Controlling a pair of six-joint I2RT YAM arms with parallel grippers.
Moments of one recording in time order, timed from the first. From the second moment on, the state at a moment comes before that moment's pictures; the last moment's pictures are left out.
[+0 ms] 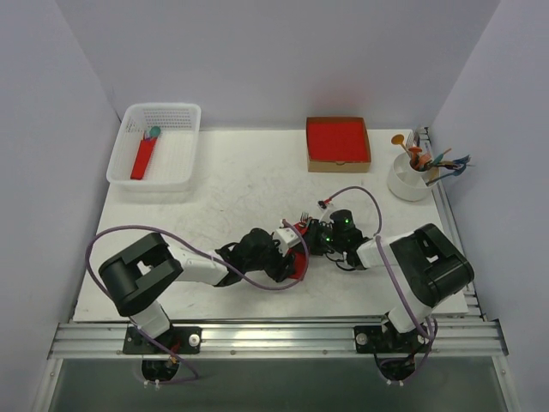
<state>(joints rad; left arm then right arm) -0.96 1.66 0.61 0.50 0.17 -0.14 0.49 1.62 0.44 0.55 -0.44 0.68</state>
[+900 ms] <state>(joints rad) -0.62 0.97 0.44 0.16 -0.18 -0.62 0.51 1.63 0.43 0.57 -0.41 0.68</state>
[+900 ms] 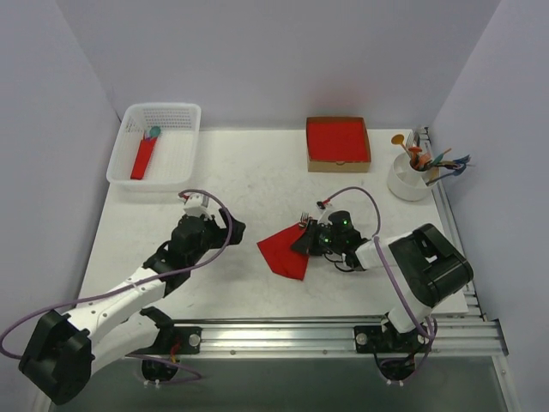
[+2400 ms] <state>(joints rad) -0.72 1.65 0.85 -0.11 -0.11 -0.74 0.54 1.63 0.47 0.51 -0.38 0.66</state>
